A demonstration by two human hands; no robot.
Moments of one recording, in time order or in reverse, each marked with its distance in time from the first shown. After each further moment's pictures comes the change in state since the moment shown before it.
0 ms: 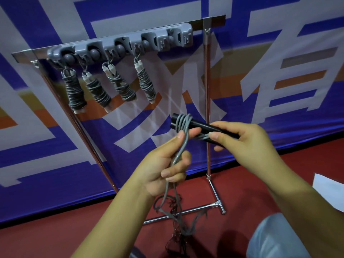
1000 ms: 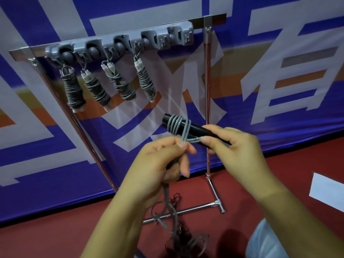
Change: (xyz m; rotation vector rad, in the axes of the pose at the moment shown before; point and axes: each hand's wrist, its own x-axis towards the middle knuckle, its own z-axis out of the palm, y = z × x) left_hand -0.028 0.006 0.012 0.435 0.111 0.310; right_hand -0.012 -0.001 0.024 -0.038 0.107 -0.047
